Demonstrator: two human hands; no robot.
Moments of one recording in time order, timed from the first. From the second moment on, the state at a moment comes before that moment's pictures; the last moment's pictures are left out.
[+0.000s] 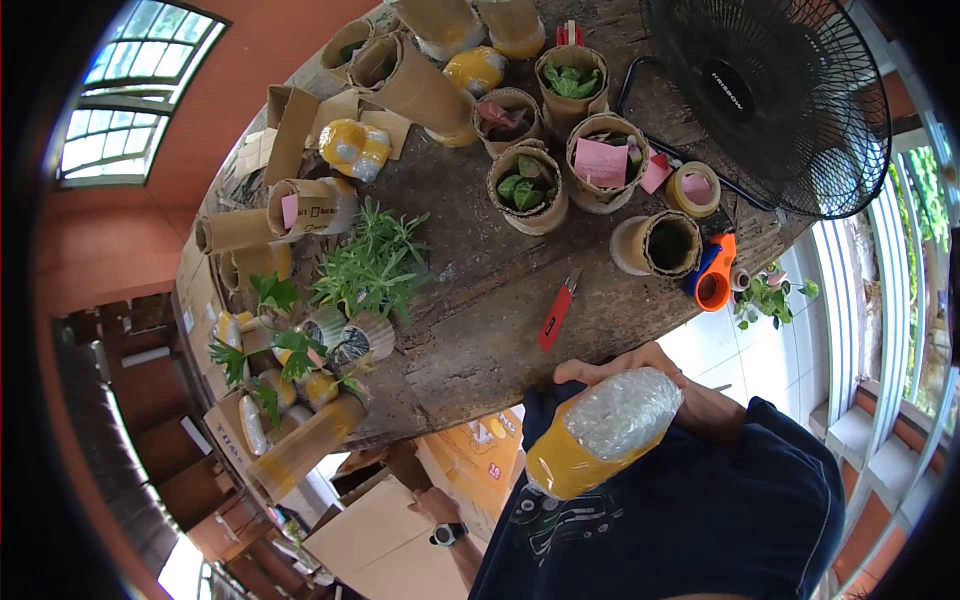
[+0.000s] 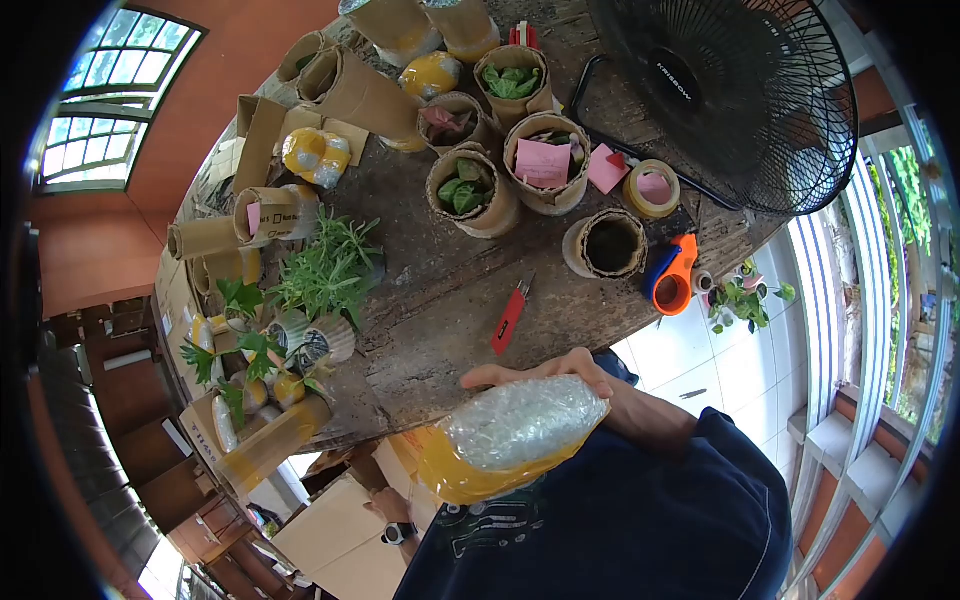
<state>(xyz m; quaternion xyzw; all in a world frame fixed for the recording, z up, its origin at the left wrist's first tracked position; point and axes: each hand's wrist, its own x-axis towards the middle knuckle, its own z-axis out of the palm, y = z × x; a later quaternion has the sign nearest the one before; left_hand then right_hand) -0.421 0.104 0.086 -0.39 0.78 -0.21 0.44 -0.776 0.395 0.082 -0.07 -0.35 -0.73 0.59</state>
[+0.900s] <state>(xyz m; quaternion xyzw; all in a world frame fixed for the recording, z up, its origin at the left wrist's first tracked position) -0.438 0.119 0.080 -0.42 0.77 -0.18 0.44 -0.907 0.372 0.176 -0.06 0.33 -0.87 0.37</state>
